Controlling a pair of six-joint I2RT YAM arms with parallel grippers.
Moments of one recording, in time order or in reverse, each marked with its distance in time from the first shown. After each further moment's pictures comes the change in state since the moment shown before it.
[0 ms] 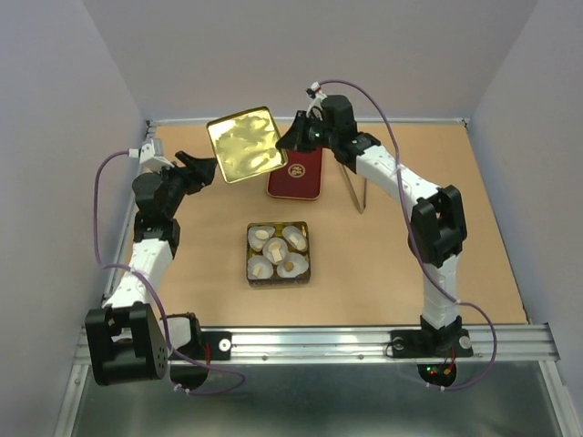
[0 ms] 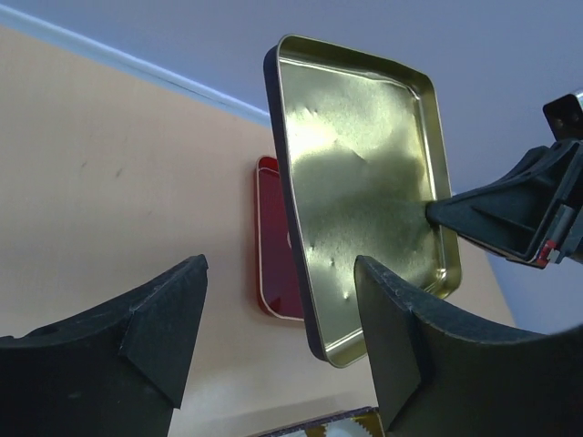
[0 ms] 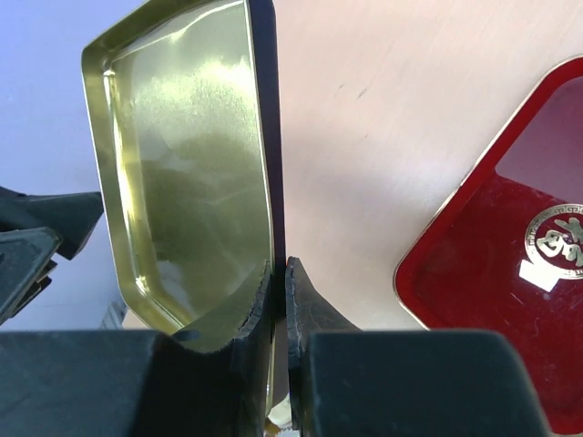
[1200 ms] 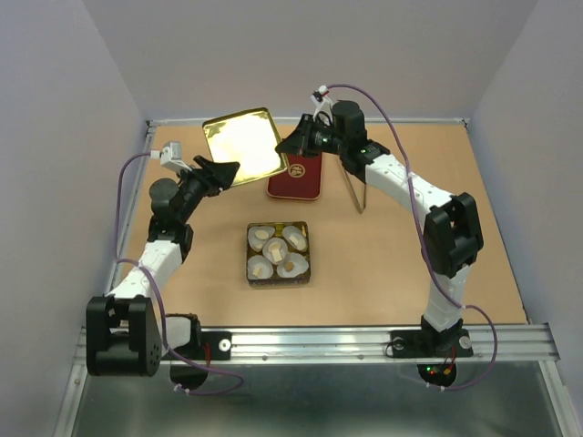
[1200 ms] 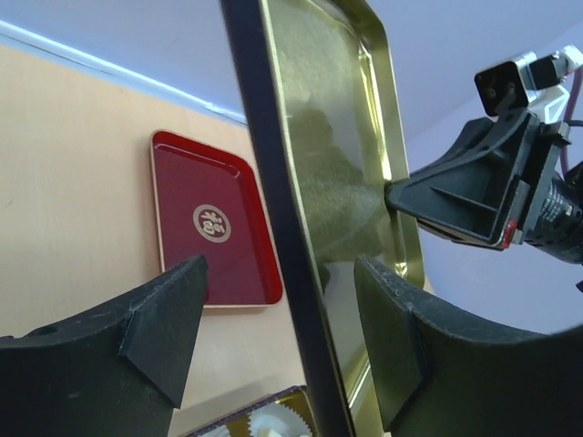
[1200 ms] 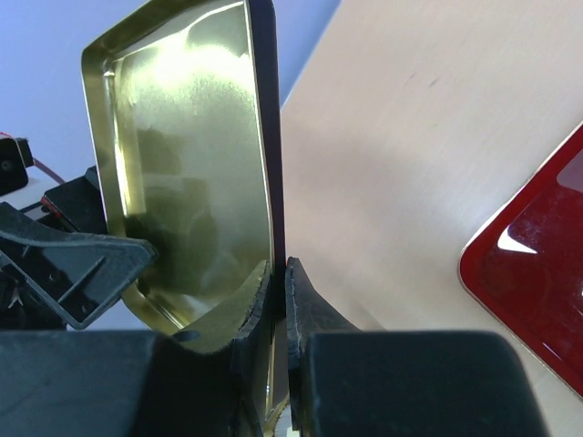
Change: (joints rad) left arm -0.109 0.037 -0.066 0.198 0.067 -0.136; right arm 0.000 -0.143 -0.196 0.162 -0.110 0.100
